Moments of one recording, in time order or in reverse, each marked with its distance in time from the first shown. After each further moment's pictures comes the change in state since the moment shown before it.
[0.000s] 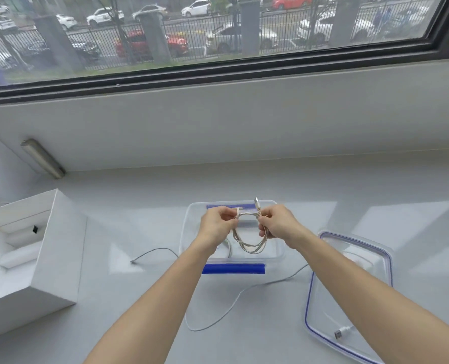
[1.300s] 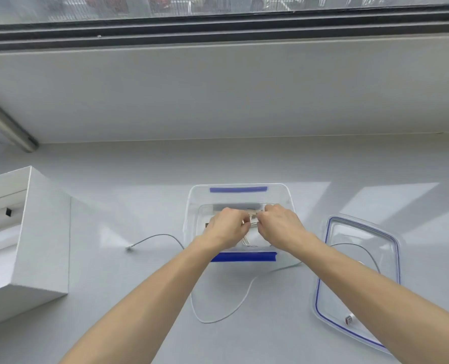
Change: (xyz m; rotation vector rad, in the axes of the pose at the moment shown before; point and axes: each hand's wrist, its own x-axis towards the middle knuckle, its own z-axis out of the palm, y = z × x) left_hand 0.015 -0.036 -0.003 0.777 -0.281 0.314; right_hand 0.011 0.019 0.044 -1.193 0.035 -0.289
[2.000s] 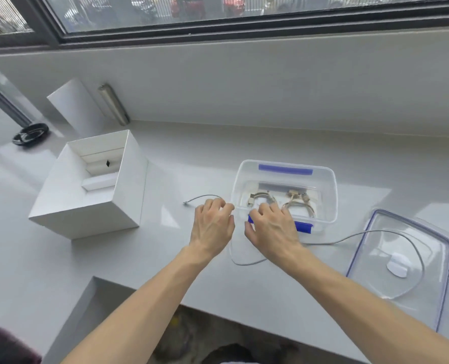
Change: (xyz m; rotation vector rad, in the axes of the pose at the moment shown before) left_hand -0.152 -0.050 0.013 0.295 0.587 -0.145; right_hand -0.087 -0.107 0.010 0.089 0.423 -0.222
